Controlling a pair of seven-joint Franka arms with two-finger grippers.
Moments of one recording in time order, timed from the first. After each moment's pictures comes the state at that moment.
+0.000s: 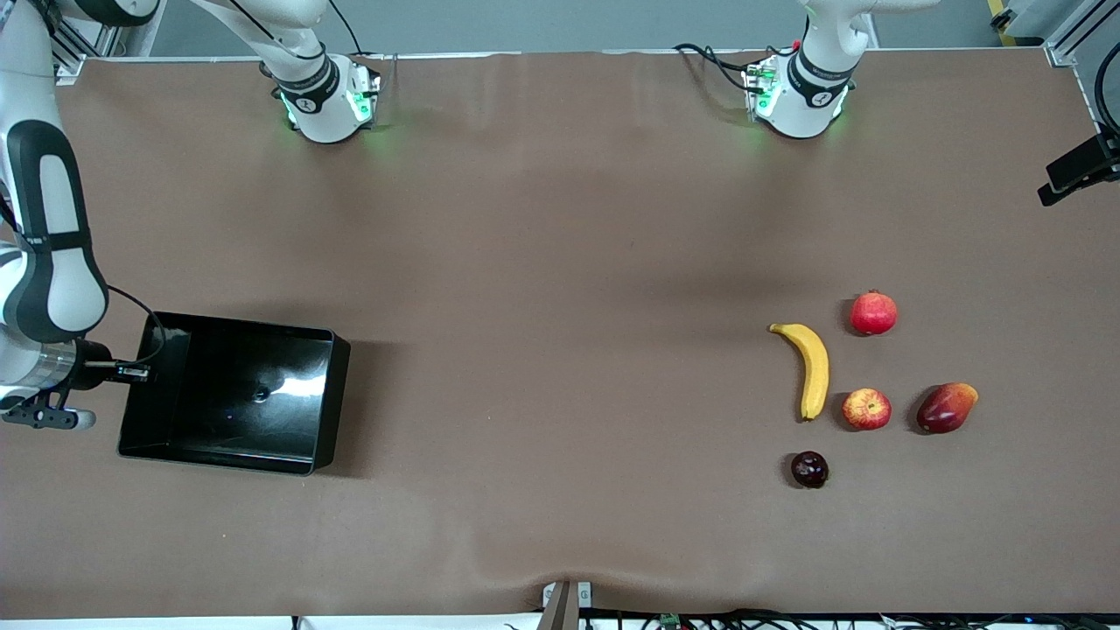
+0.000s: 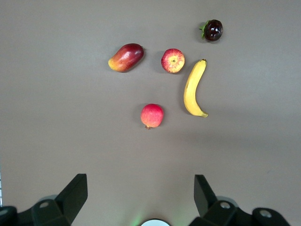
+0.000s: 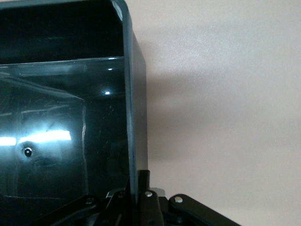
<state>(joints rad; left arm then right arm) -0.05 -0.01 0.10 -1.44 0.04 1.41 -0.04 -0.29 0.59 -0.03 -1.62 0.12 2.11 -0.29</state>
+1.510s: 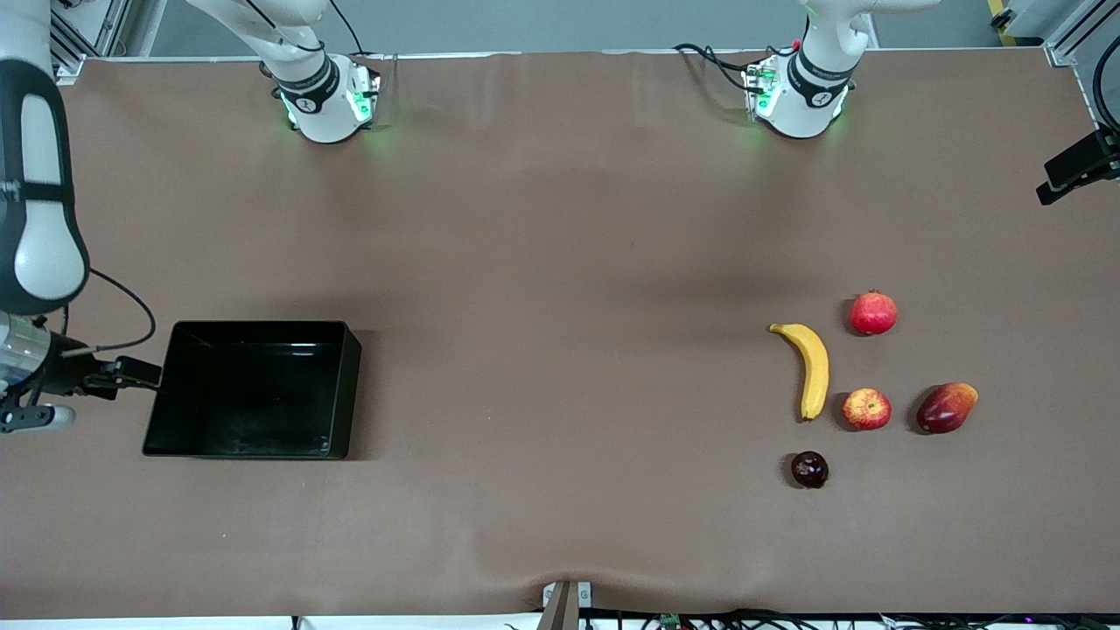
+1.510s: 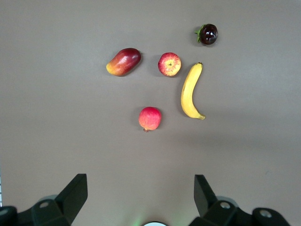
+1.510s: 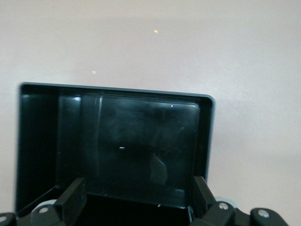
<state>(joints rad) -0.06 -0.01 0.09 -1.43 0.04 1.41 -0.04 -0.19 0.40 -0.01 -1.59 0.17 2.02 -0.34</state>
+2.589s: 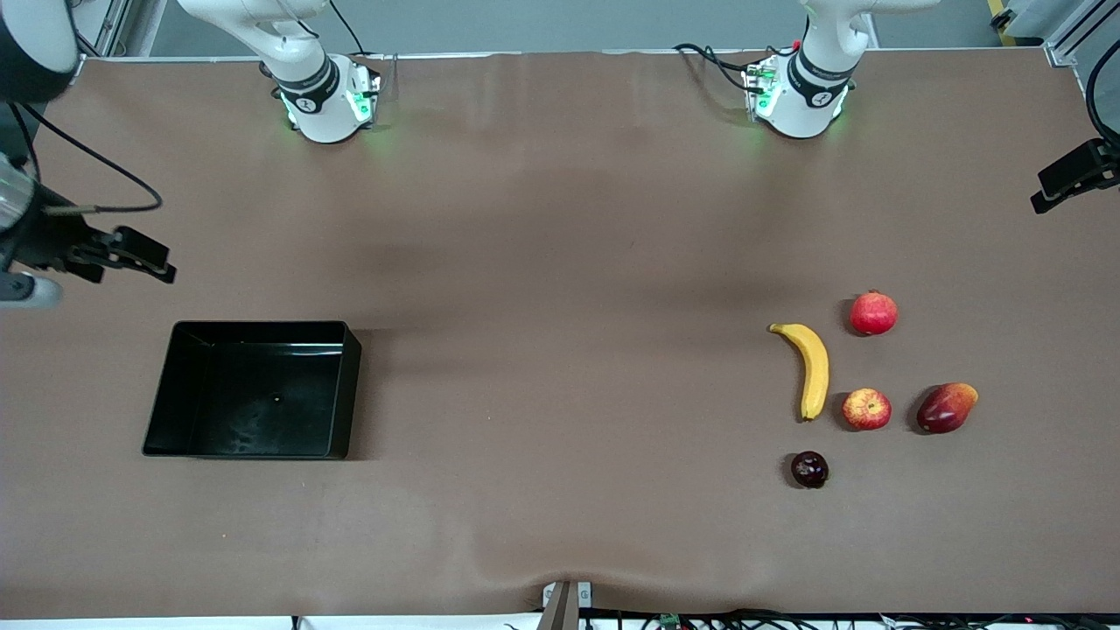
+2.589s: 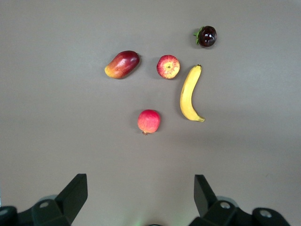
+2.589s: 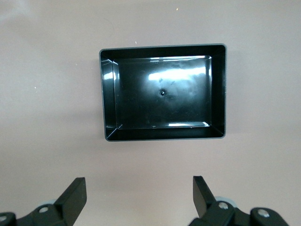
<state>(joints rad) -0.06 0.01 0.09 -1.43 0.04 1.43 -0.04 0.05 0.07 -0.06 -1.53 0.04 1.59 0.03</state>
